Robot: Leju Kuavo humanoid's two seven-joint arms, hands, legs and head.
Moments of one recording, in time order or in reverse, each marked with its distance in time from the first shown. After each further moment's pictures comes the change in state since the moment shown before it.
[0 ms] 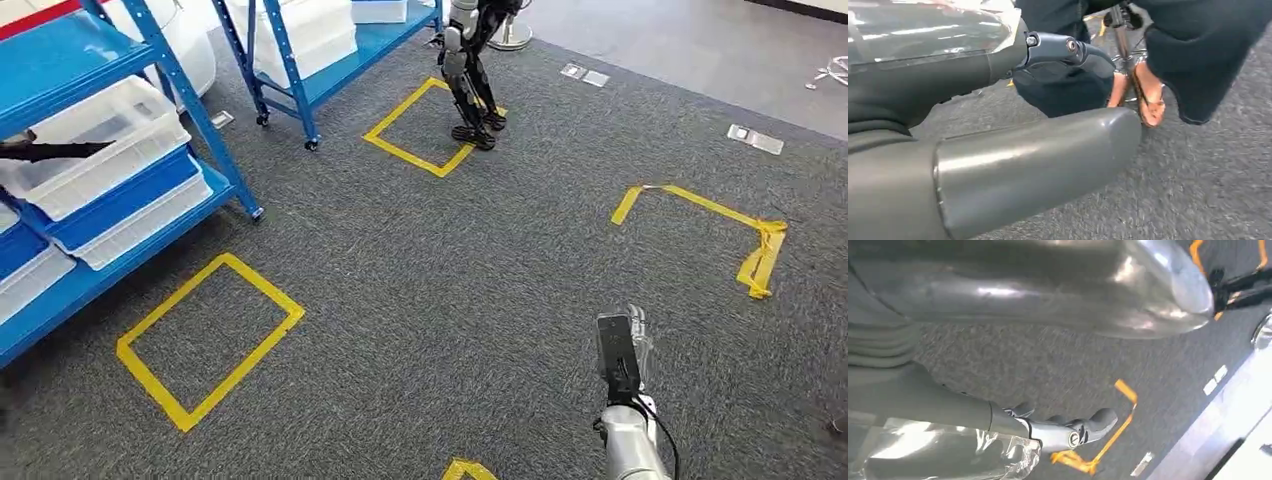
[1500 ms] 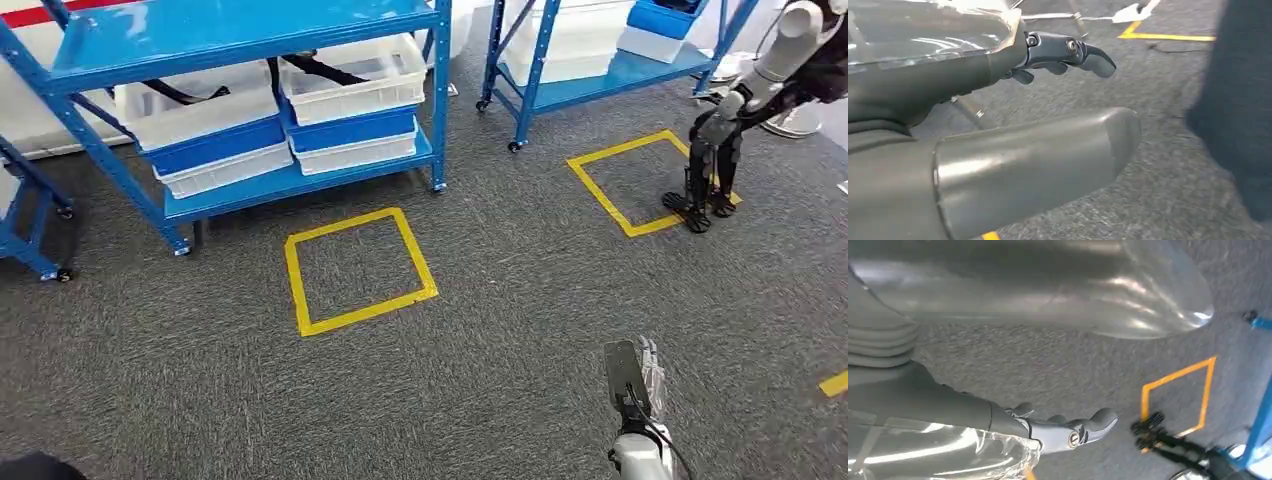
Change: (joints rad) left arm 0.001 -0.002 -0.002 0.001 0.019 -0.016 -0.017; right arm 0.071 -0.037 -0.003 0.035 0.052 -0.016 0.061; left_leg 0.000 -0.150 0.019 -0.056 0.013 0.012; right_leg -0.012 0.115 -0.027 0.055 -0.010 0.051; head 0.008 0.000
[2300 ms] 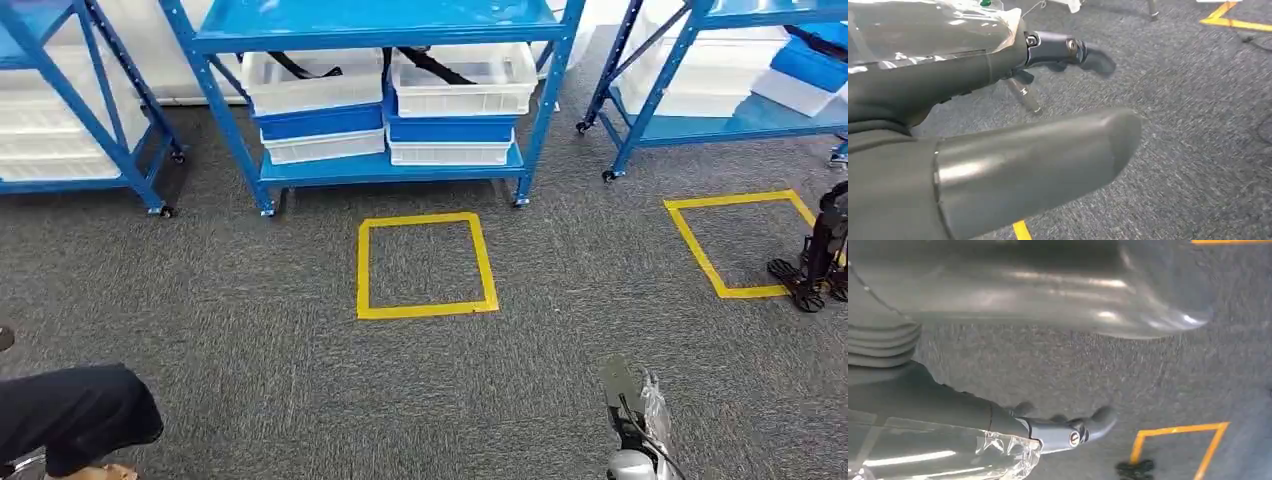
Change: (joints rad) left arm -0.001 0.000 0.006 0.000 -0.010 -0.017 -0.015; right arm 0.039 0.005 0.001 0.058 0.069 -0.065 0.191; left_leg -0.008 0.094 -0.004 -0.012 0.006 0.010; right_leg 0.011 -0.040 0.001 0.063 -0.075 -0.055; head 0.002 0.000
